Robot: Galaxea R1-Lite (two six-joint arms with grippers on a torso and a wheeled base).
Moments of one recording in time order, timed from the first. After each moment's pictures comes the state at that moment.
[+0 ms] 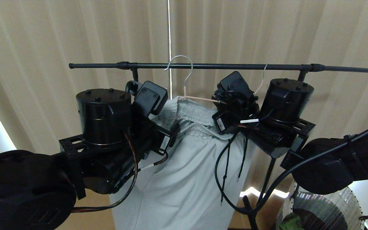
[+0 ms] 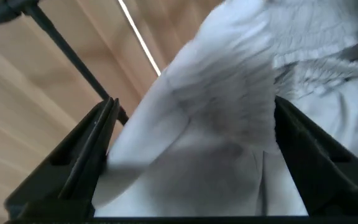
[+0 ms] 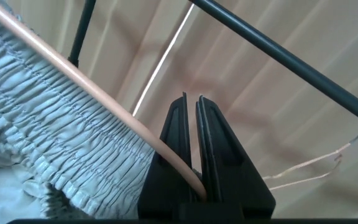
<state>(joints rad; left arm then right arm) -0.74 1.70 -0.86 -0.66 0.46 0.30 0.65 1.91 -1.02 -0.91 -0.25 -0.43</state>
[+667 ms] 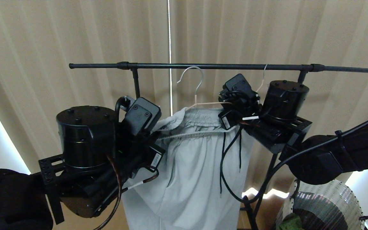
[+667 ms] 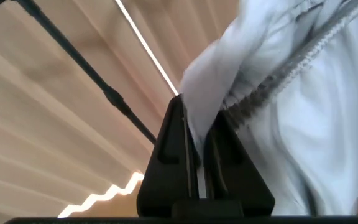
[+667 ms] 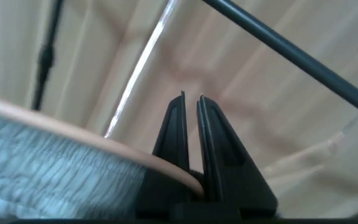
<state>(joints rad) -0.75 1.63 -0.71 -0.69 0.45 0.33 0.55 1.95 -1.04 -0.91 -0.25 -0.43</state>
